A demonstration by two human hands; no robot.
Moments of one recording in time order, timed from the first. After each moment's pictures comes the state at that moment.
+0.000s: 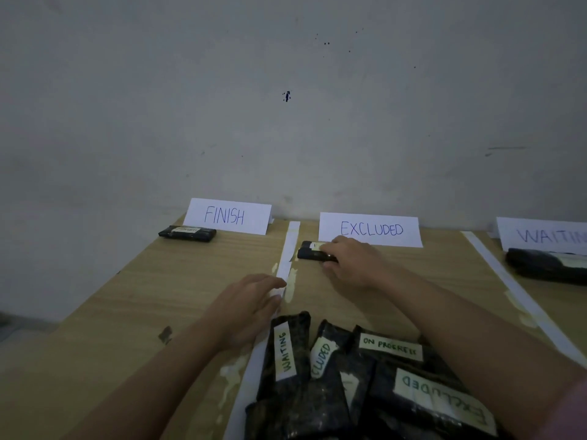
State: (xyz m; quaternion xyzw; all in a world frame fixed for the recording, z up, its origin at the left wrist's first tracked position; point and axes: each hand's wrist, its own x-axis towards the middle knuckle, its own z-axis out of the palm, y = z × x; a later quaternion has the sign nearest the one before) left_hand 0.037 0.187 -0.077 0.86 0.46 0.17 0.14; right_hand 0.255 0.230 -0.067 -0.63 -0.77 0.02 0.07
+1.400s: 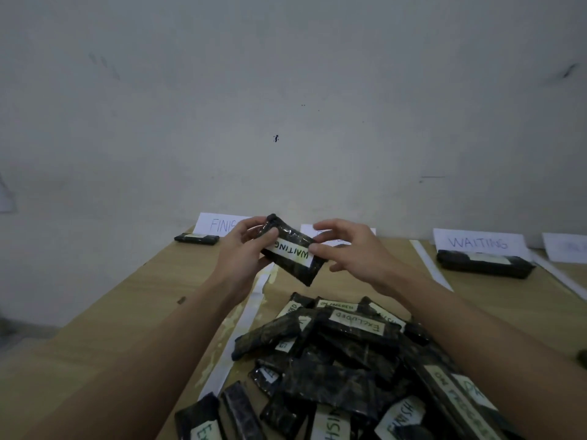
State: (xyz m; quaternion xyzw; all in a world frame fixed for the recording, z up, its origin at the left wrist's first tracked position) left_hand 0.079 0.082 0.011 0.48 0.35 0.59 0.55; right_hand 0.257 0.052 0.022 -0.51 -0.63 0.36 0.46
